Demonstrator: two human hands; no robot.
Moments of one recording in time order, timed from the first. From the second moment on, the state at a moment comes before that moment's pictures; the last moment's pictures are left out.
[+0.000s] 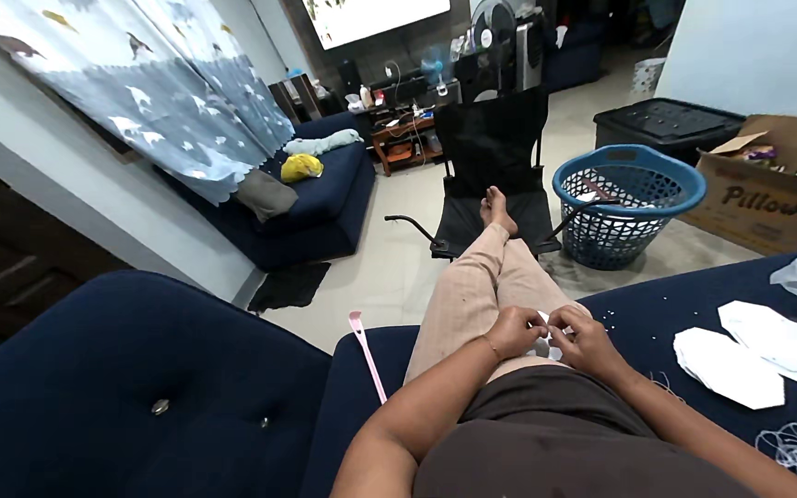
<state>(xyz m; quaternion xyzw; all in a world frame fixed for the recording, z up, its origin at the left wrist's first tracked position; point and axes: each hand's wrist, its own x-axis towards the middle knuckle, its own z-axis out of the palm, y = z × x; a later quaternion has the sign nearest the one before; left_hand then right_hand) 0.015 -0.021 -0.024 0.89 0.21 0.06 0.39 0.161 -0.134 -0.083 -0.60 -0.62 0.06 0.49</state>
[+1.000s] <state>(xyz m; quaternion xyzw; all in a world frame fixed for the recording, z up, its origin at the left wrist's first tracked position) 0.014 -0.025 -0.021 0.80 0.30 0.11 0.50 0.153 -0.134 -0.084 -0.57 -0.57 0.08 0.58</state>
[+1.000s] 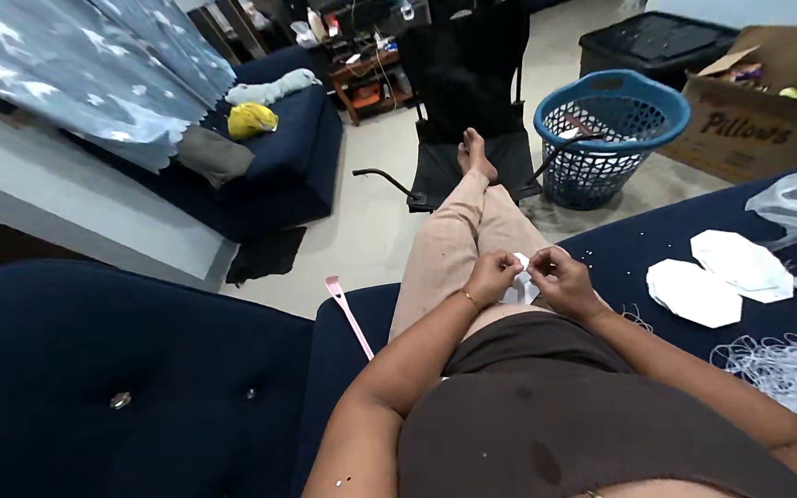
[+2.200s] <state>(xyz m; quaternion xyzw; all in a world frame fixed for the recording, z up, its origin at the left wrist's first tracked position) 0.005 -0.020 -0.029 0.78 0.17 0.20 0.57 0.154 -0.135 -0.079 -0.51 -0.55 0.16 0.64</state>
